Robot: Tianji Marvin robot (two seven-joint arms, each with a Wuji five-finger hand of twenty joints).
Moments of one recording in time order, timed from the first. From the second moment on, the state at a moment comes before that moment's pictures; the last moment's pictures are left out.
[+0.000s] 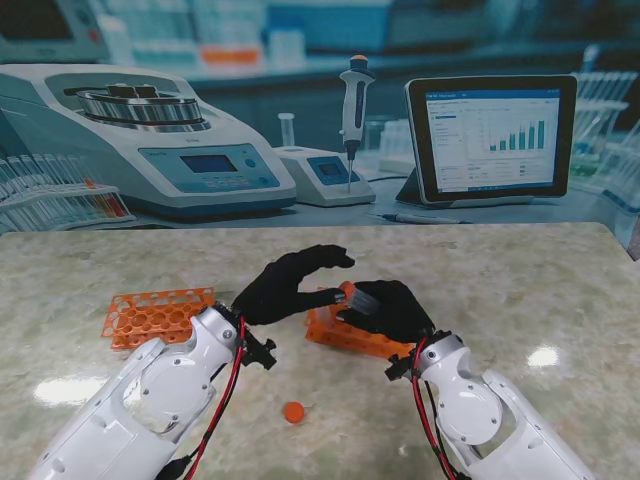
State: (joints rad) left arm 1.50 -1.13 -1.07 -1.77 0.33 -0.30 -0.02; right arm -1.58 -1.16 1.15 -1.61 -0.37 -0.30 -0.17; left_hand 0.94 -0.19 -0.01 -0.03 0.52 0.13 0.26 0.31 0.47 0.08 0.13 0.34 0.31 0.17 0.11 0.40 0.04 0.37 0.47 0.44; right_hand 0.65 -0.61 0.72 -0.06 0.94 -0.23 1.19 1.34 1.37 -0.11 0.99 0.95 1.30 -0.03 1.34 0.89 1.10 0.20 1.59 0.72
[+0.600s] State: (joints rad) left arm 1.50 -1.12 -1.06 -1.75 0.31 -0.29 -0.03; right arm -1.59 -1.16 1.16 -1.61 -0.38 -0.30 -0.16; left_hand 0.89 -0.24 0.00 -0.03 0.52 0.13 0.23 0.31 0.47 0.08 0.13 0.34 0.31 0.17 0.11 0.40 0.04 0.37 0.46 0.44; right_hand 0.65 -0.61 0.72 -0.06 0.94 -0.23 1.19 1.34 1.37 -0.11 0.99 0.95 1.30 -0.03 1.34 0.89 1.10 0.20 1.59 0.72
